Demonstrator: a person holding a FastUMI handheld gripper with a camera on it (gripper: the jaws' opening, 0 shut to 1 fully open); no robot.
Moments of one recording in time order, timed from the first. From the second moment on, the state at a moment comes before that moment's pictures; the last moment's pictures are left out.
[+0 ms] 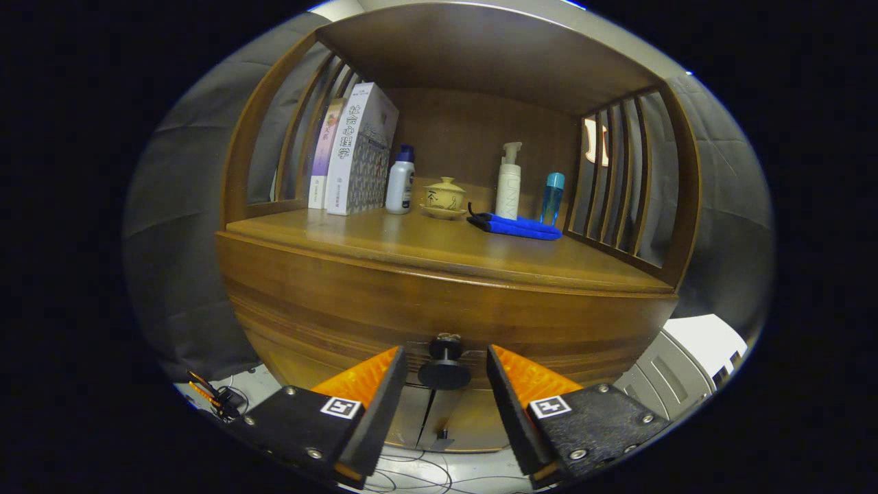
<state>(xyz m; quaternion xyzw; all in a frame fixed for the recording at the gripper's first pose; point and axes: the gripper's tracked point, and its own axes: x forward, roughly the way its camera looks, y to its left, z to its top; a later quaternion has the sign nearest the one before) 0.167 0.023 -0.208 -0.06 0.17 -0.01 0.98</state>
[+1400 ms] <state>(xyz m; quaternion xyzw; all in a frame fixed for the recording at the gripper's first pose) 0.054 0.028 -0.213 -0.06 0.16 0.02 0.98</state>
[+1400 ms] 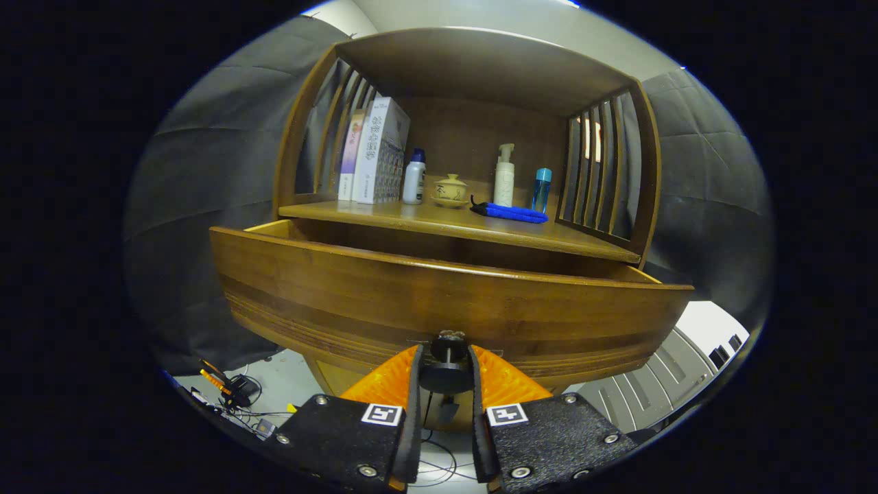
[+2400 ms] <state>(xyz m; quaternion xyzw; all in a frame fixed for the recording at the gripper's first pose) -0.024 0.044 -0.198 -0.01 0.15 0.04 0.99</state>
